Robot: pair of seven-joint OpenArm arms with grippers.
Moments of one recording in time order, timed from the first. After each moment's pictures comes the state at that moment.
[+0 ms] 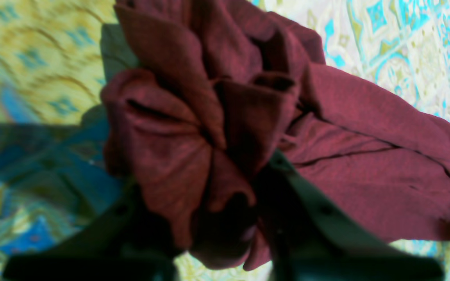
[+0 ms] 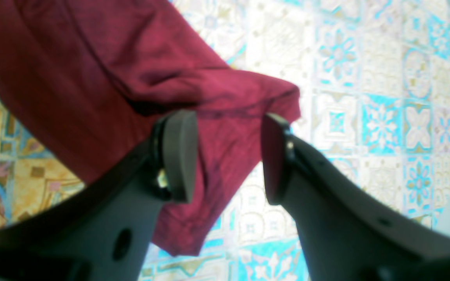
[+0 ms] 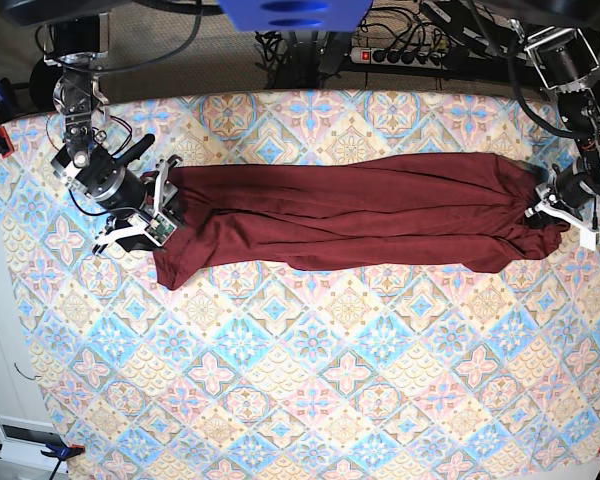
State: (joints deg) left arm 3.2 -27.1 -32.8 75.7 -47.5 -18.3 58.5; right arm -9.5 24.5 2.8 104.8 -1.0 41.4 -30.7
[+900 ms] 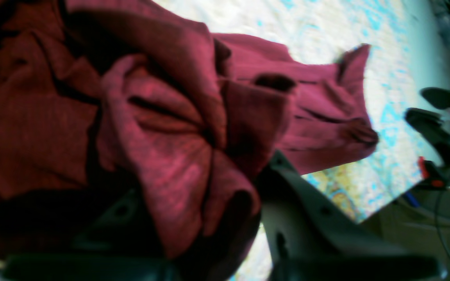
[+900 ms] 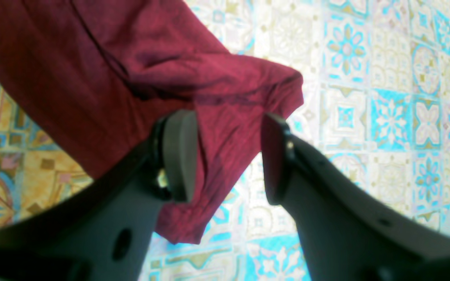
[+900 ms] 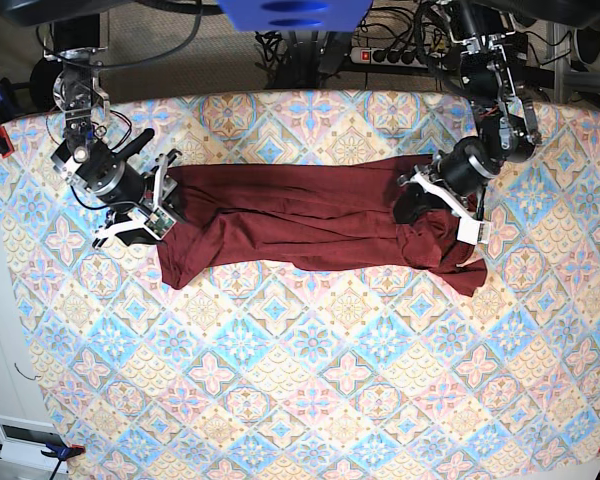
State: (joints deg) left arm 11.8 -6.0 -18.4 102.1 -47.3 -18.3 58.4; right arm -10.8 24.5 3.3 105.1 -1.0 41.4 -30.5
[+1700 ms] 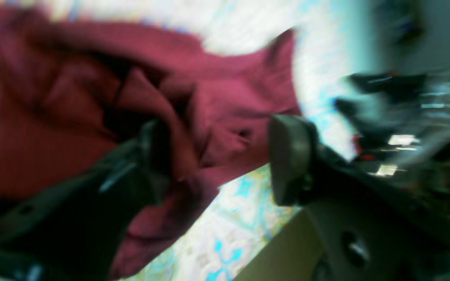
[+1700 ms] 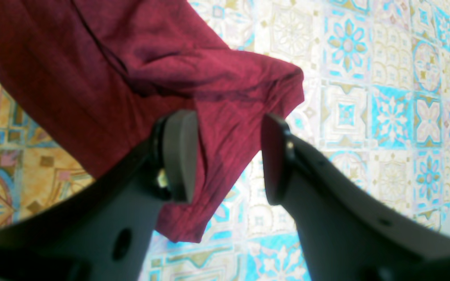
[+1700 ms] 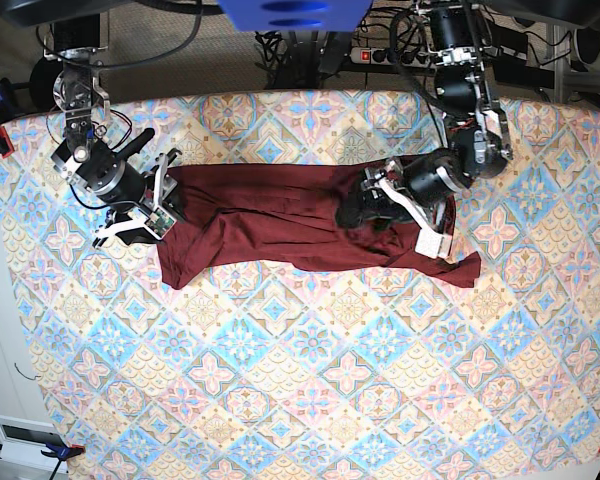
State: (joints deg) left arm 8.1 -2.6 -13.1 103.5 -53.9 -18.5 64.3; right arm -10.9 24.5 3.3 105.1 -1.0 41.4 -30.5
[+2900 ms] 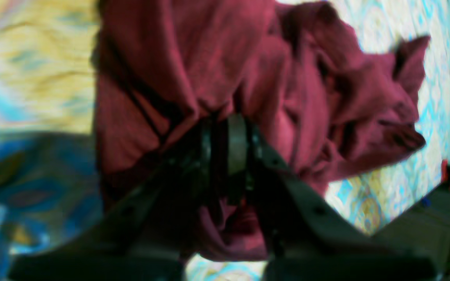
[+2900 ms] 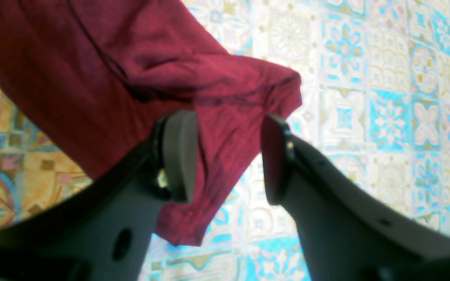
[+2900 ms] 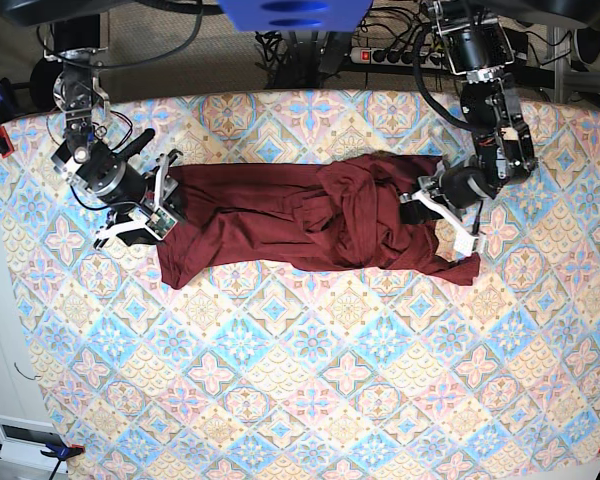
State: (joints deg) left arm 4.4 -6.1 -18.1 92.5 -42.1 -18.3 64.4; right arm -10.8 24.5 3.3 105.1 -1.0 41.4 -30.5
